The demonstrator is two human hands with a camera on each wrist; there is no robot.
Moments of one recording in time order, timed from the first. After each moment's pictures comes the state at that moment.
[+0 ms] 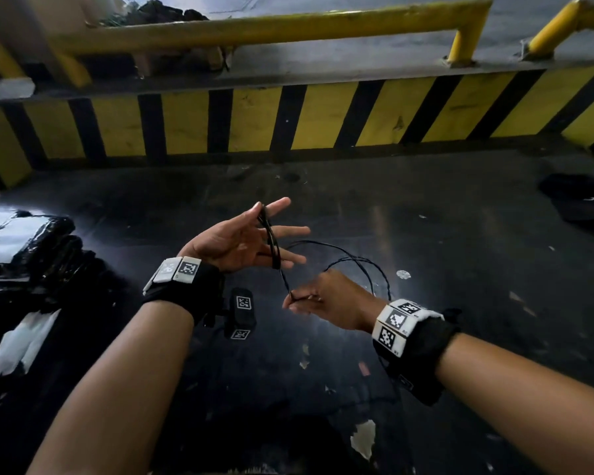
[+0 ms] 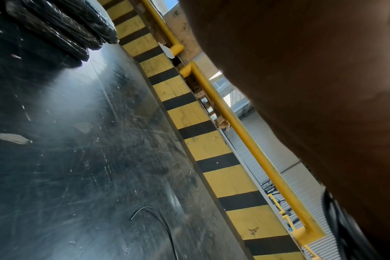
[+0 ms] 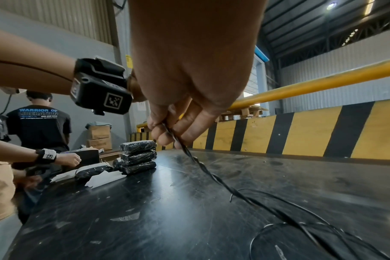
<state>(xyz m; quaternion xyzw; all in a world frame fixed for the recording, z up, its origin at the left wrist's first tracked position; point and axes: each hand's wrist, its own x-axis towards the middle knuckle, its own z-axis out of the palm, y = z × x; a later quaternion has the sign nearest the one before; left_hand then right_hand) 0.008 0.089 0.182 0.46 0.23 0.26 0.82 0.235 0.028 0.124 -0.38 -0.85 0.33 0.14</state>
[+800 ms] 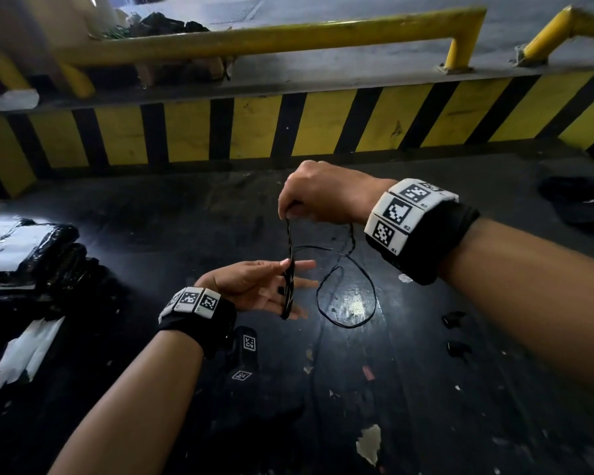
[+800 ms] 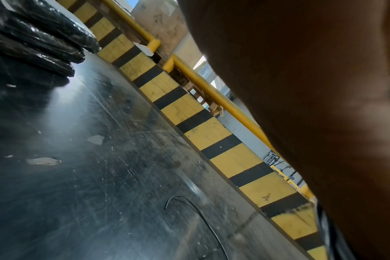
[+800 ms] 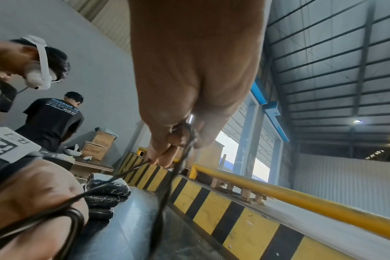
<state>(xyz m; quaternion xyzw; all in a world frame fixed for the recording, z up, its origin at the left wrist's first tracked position) 0.015 0.061 0.151 0.44 0.34 0.15 0.81 0.215 0.096 0.284 -0.38 -0.92 0.06 0.05</state>
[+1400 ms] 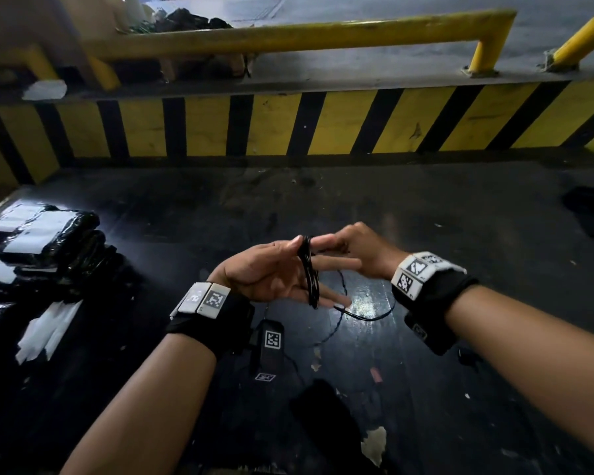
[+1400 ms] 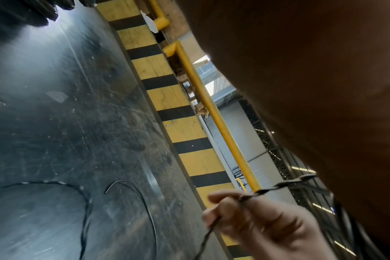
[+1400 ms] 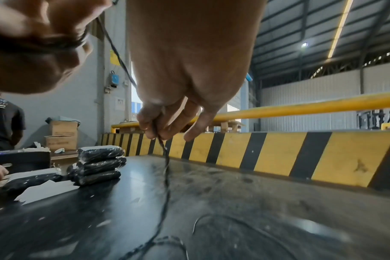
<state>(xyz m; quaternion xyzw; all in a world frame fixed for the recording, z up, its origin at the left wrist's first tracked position) 0.032 0.034 0.199 0.47 0.11 0.18 0.86 0.249 0.086 0.167 -0.41 -0.86 0.24 0.19</state>
